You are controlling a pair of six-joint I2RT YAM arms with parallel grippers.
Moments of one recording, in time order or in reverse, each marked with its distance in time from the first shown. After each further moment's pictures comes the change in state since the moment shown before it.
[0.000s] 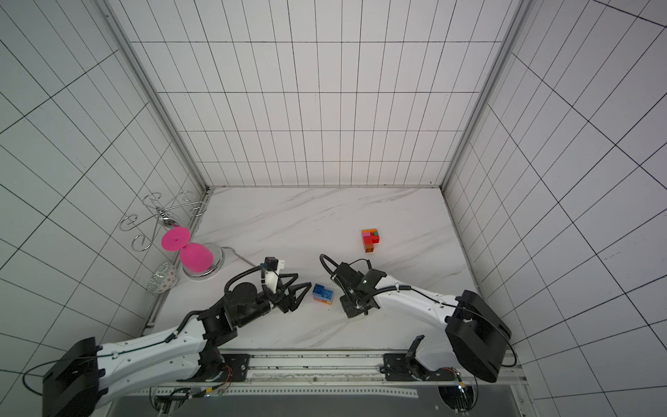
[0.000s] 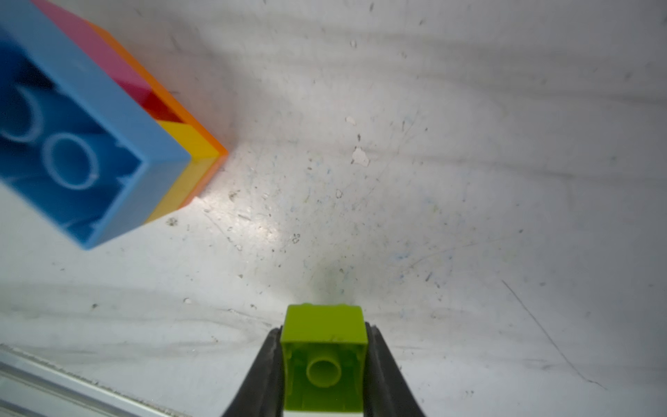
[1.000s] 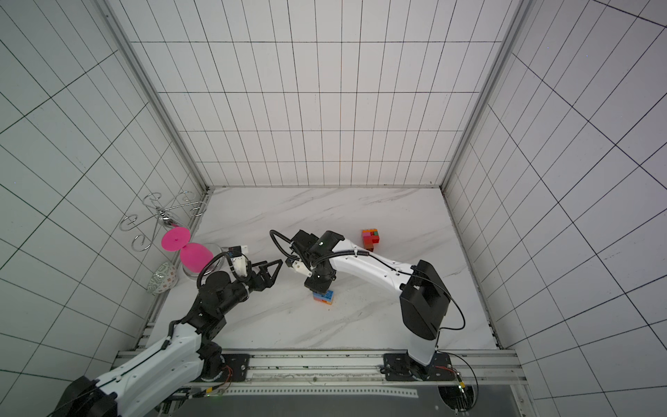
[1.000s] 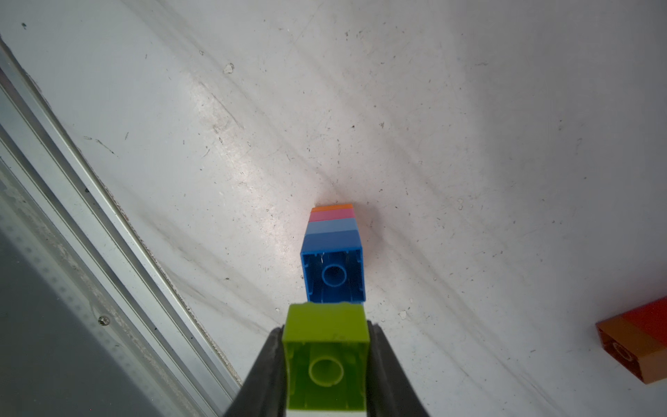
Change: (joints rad) left arm 0.478 -0.069 -0.099 0.019 0.248 -0.183; right arm 0.067 0.449 0.688 -0.340 -0.141 -0.627
